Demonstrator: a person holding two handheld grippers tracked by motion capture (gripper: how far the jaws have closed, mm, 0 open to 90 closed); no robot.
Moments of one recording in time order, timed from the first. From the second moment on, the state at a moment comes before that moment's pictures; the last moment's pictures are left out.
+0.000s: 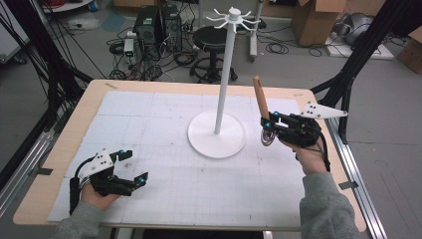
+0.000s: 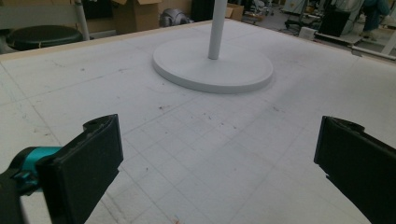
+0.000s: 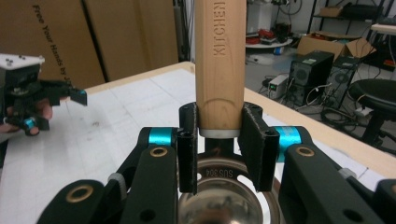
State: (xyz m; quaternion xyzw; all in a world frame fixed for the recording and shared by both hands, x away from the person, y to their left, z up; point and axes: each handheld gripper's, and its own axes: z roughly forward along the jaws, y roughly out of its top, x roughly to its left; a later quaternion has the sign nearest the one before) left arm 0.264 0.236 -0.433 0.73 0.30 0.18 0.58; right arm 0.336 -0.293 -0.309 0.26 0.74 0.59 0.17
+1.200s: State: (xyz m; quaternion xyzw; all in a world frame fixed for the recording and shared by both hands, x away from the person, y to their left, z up) left arm 0.263 0.237 -0.432 0.73 0.31 0.18 0.58; right arm 0.341 -0.281 -0.262 0.29 0.69 0.63 0.22
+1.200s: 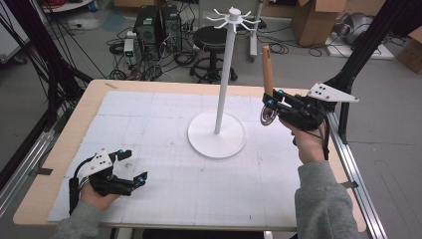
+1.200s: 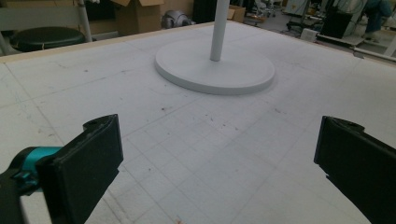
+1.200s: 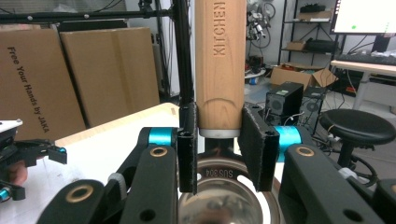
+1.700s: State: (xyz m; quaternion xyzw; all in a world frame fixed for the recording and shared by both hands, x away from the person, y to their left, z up) left arm 0.263 0.237 -0.433 0.73 0.31 0.18 0.58; right arm 0.339 -0.275 -0.246 0.28 0.69 0.64 0.22
